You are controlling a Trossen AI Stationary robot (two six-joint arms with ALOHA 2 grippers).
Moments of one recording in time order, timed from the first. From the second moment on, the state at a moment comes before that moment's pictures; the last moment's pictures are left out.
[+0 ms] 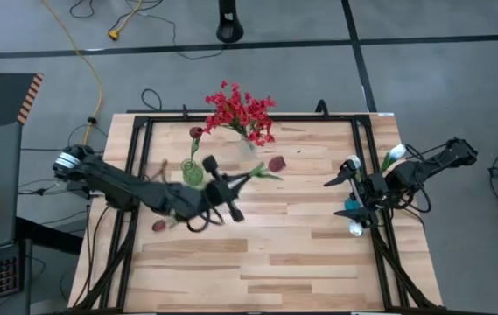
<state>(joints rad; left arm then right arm) -0.31 1.44 1.08 0.33 -0.86 0.34 0.45 0.43 0.38 0.26 0.21 -0.03</state>
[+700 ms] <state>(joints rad) -0.21 0.57 0.30 0.76 -0.71 0.32 0.45 0.43 0.38 0.27 0.21 -0.03</state>
